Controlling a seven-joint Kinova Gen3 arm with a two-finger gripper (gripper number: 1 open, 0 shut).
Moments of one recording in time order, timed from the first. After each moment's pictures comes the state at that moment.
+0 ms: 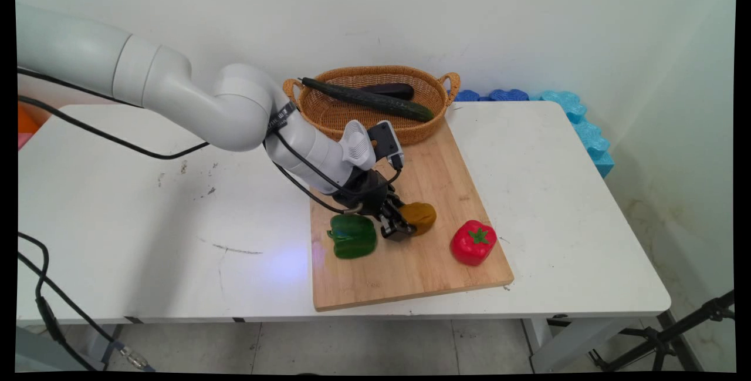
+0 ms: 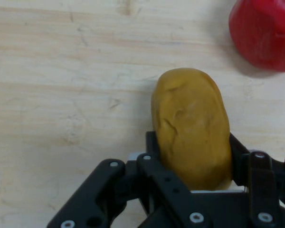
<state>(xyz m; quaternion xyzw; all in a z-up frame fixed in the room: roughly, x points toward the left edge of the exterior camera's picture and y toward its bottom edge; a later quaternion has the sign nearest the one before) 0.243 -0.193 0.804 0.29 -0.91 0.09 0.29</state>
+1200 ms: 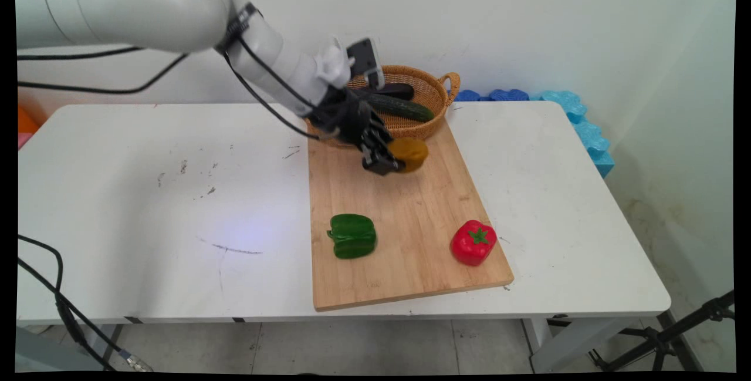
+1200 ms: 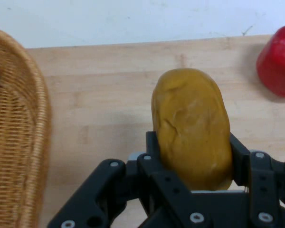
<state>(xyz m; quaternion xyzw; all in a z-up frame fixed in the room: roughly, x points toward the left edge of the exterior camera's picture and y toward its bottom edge) 0.290 -0.231 0.916 0.24 -0.92 0.13 0.30</state>
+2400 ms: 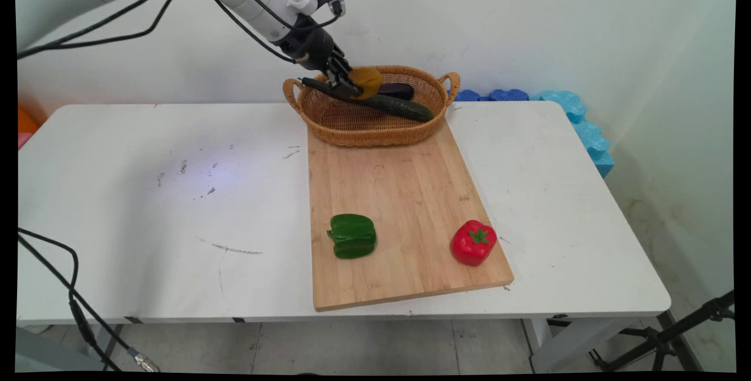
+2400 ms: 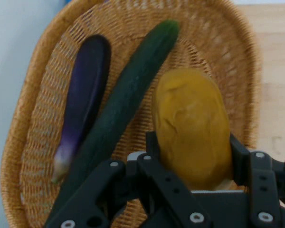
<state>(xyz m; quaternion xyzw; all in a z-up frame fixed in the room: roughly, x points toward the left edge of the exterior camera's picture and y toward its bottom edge) 0.391 -0.344 0.940 0.28 -0.91 0.19 0.25</state>
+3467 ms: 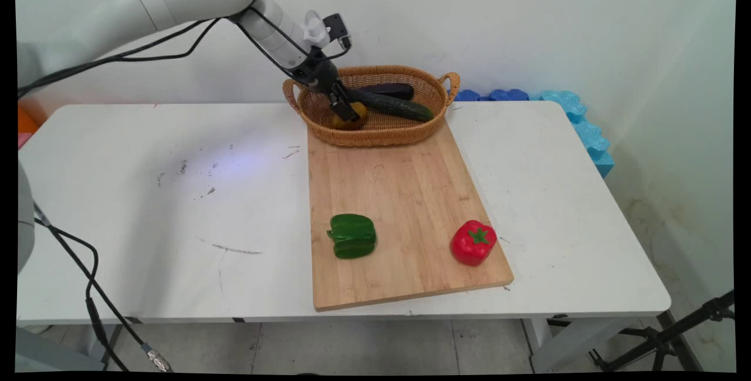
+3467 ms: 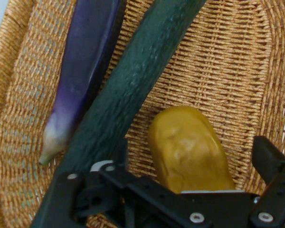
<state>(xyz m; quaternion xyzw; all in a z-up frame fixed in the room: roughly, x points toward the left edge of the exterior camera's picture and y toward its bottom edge) 0.405 -0.396 0.863 0.31 -0.91 0.16 0.22</state>
